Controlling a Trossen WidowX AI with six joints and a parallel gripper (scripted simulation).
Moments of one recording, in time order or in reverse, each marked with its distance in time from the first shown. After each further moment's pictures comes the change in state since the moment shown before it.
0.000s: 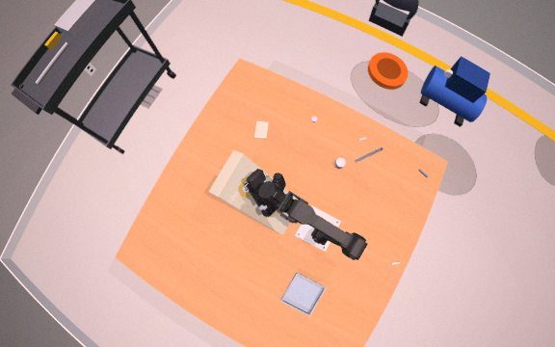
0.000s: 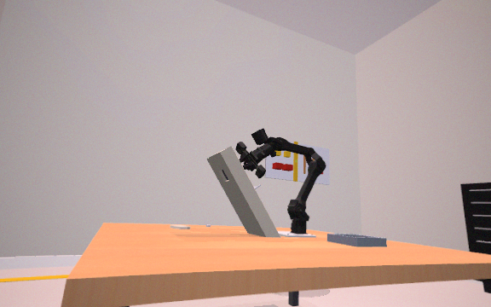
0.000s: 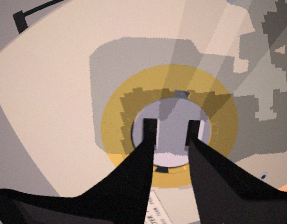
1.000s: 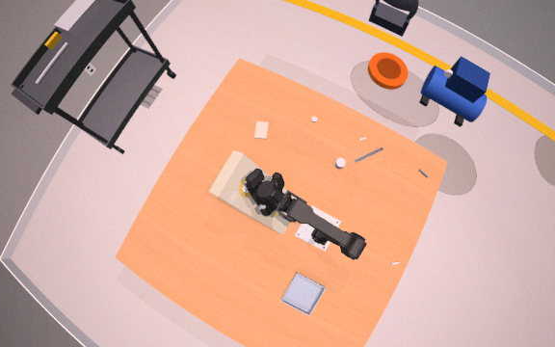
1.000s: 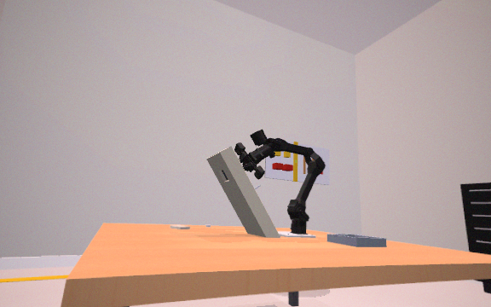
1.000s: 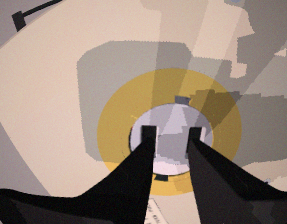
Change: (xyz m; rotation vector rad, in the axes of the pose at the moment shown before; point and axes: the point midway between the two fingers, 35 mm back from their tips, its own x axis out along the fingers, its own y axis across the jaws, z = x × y) arm 0.007 -0.001 0.001 0.000 -0.001 -0.002
